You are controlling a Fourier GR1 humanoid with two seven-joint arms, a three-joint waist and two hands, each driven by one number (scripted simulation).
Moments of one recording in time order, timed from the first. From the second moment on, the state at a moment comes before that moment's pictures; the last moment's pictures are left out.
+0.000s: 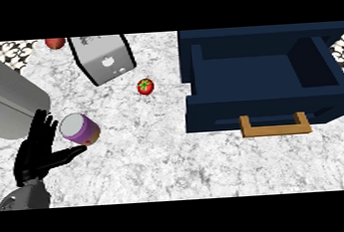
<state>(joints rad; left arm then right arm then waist) -0.16 0.18 0.34 -1.04 0.20 -0.08 -0.20 0.41 -0.05 -0.67 -2.15 -0.42 0.51 0.11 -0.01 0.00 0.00</state>
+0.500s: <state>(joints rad) -0.28 0.24 0.38 -0.69 0.21 -0.15 -0.37 0.40 -0.04 -0.70 -2.19 -0.46 0.51 0.18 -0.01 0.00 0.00</state>
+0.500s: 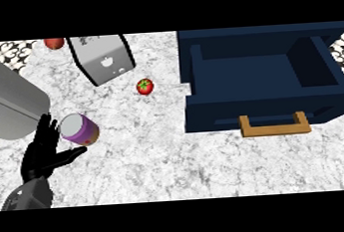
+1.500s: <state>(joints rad) -0.50 0.27 0.42 -0.30 0.27 -0.30 -0.50 0.40 -0.02 -0.74 -2.23 -0.54 0.54 0.25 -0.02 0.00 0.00</state>
